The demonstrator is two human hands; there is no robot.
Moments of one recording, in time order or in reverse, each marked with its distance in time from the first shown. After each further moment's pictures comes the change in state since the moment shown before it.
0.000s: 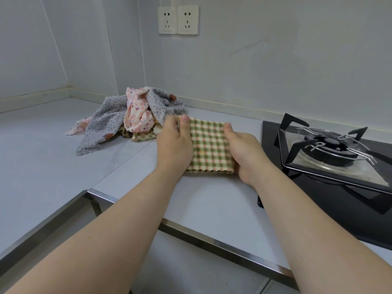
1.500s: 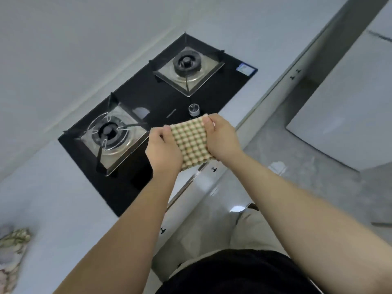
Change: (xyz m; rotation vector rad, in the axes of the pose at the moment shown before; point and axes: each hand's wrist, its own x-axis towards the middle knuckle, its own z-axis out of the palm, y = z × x) left_hand -0.192 0.336 0.127 0.054 -1.148 -0.134; right_hand -0.284 -0.076 -0.303 -0.156 1.011 0.410
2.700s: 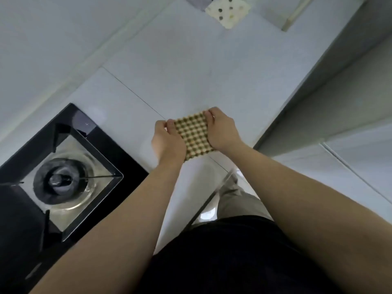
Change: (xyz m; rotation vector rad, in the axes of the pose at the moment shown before) left_hand 0.282 0.251 0.508 0.083 -0.146 -0.272; right_hand 0.547 0.120 -0.277 -0.179 -0.108 0.150
